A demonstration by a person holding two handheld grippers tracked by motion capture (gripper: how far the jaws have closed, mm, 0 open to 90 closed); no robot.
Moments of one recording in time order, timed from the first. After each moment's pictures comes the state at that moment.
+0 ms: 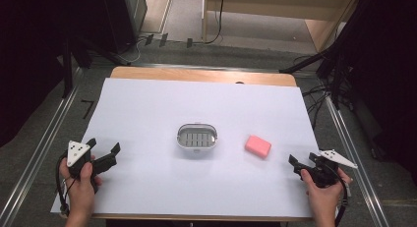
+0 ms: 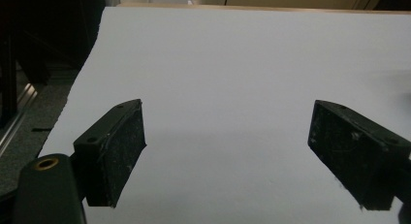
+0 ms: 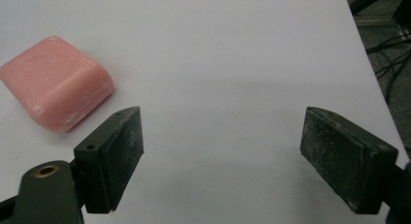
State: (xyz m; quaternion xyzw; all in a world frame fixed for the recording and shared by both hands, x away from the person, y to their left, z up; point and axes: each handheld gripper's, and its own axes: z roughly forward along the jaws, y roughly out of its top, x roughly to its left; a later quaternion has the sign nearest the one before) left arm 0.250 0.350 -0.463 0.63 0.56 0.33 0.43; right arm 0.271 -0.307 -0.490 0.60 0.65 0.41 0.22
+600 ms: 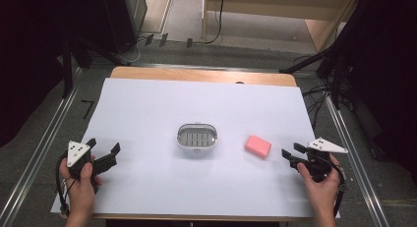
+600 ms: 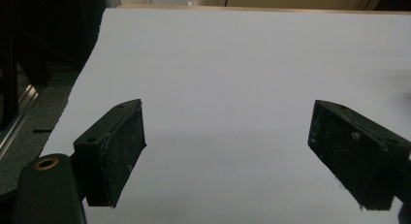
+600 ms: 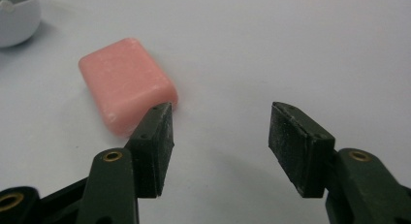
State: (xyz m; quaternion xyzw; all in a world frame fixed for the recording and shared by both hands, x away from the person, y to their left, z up) left arm 0.249 0.349 -0.463 0.63 0.56 0.34 0.43; right arm 0.295 -0.287 -0.463 0.48 0.75 0.41 0.19
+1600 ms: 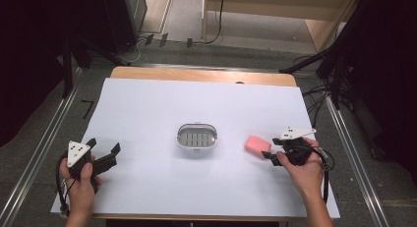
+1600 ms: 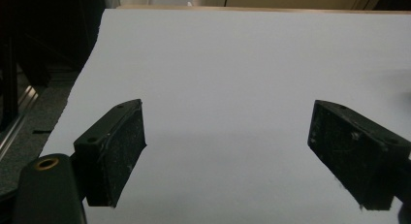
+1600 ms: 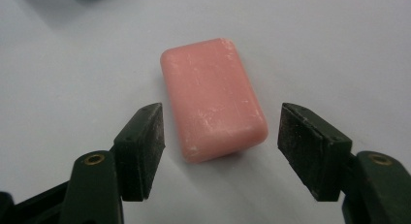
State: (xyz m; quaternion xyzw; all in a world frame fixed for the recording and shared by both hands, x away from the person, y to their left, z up) left arm 0.249 0.349 -0.463 0.63 0.56 0.34 0.43; right arm 0.327 -0.234 -0.445 0.35 0.86 0.35 0.13
